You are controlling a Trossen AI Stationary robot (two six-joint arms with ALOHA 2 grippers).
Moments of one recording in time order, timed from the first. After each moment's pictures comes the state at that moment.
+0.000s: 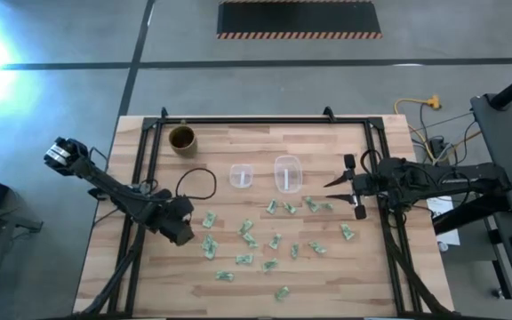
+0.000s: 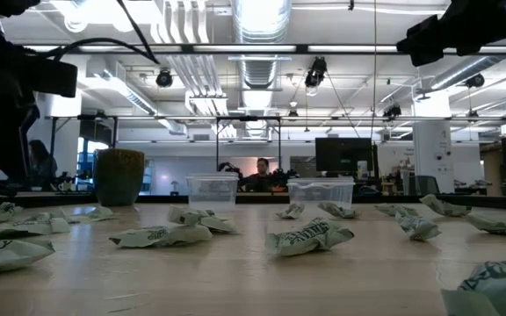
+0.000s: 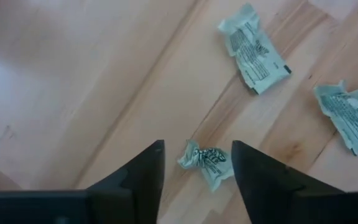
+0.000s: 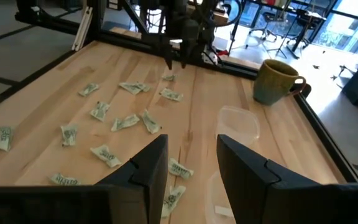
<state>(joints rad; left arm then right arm) -0.54 1.18 0.64 -0.88 -0.32 -1.12 0.03 0.52 0.43 -0.18 -0.06 -0.19</state>
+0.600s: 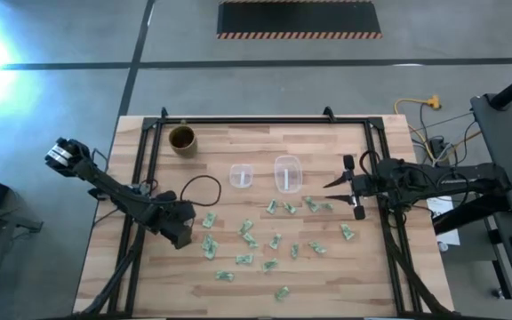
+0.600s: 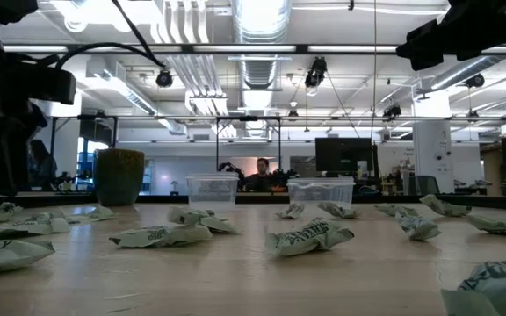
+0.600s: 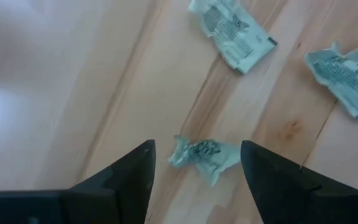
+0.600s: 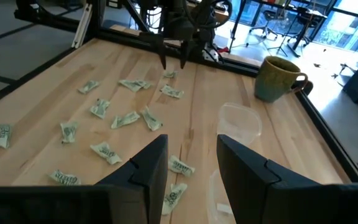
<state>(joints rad) -0.55 1.21 0.61 -0.80 -0.29 -0.96 0.03 0.52 0.40 -0.17 -0.06 -0.19</state>
